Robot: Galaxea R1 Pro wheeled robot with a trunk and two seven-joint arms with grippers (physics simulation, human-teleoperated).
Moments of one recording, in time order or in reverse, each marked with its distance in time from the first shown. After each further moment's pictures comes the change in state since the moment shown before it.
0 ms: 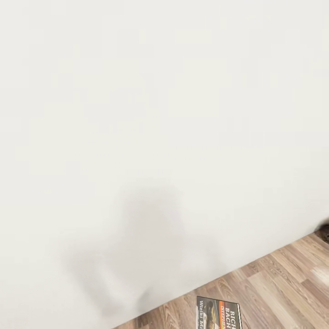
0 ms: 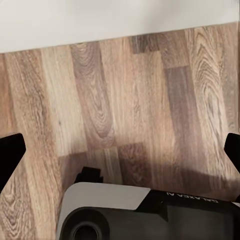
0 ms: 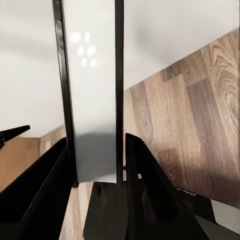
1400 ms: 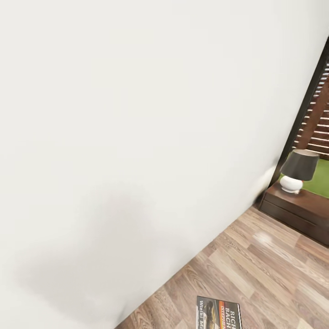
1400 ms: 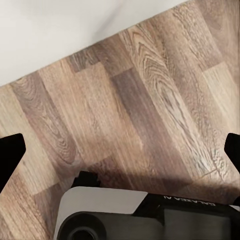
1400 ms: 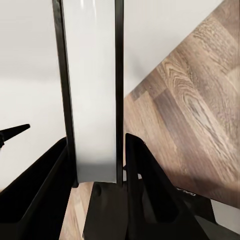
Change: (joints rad) left arm -0.001 -0.007 -0.002 -0.002 -0.005 -0.015 -0.001; right arm 0.000 0.000 0.000 0.000 0.000 0.000 0.000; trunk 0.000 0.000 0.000
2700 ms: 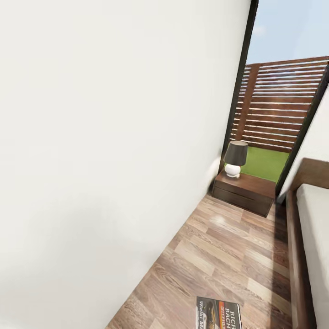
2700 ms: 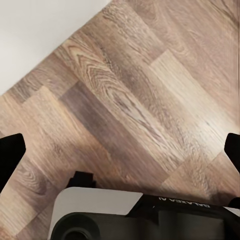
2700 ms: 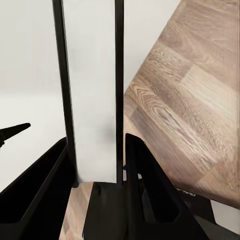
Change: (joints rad) left arm 0.000 -0.010 0.005 0.001 0.009 -0.002 0.002; right arm 0.000 0.000 0.003 0.000 0.001 0.000 0.000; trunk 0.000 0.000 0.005
